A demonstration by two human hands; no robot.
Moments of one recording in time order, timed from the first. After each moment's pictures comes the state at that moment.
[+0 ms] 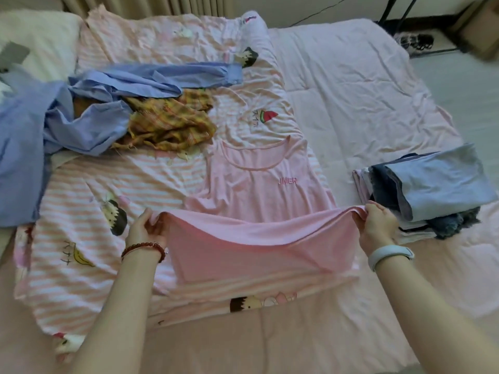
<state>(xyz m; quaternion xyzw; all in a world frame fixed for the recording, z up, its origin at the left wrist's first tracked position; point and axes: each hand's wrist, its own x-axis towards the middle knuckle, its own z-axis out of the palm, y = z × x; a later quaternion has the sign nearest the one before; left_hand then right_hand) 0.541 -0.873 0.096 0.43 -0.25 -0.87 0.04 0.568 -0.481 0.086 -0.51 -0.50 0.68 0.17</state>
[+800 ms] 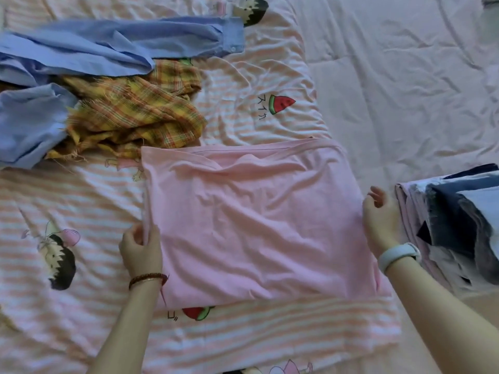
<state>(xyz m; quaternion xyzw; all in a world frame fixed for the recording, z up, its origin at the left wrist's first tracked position) 0.439 -0.850 -0.044 0.42 -0.77 -0.48 0.06 0.421 -0.463 -0.042 -0.40 -0.79 0.45 0.05</state>
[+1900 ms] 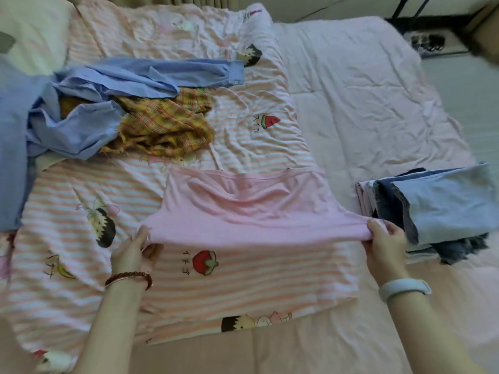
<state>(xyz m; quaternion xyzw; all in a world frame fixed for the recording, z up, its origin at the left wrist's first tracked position) 0.532 -0.869 0.085 0.46 -0.47 -0.75 0.02 0.549 -0.469 0.081 -0.47 -0.58 0.65 0.14</state>
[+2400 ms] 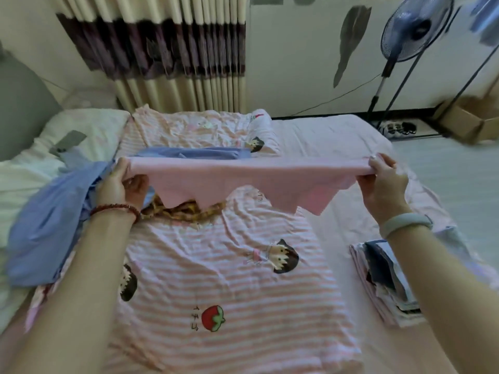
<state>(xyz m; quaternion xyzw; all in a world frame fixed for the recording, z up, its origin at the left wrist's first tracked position) 0.419 -0.884 0.288 0.23 -0.40 -0.87 0.15 0.431 -0.486 0.295 -0.22 -0.50 0.80 0.24</state>
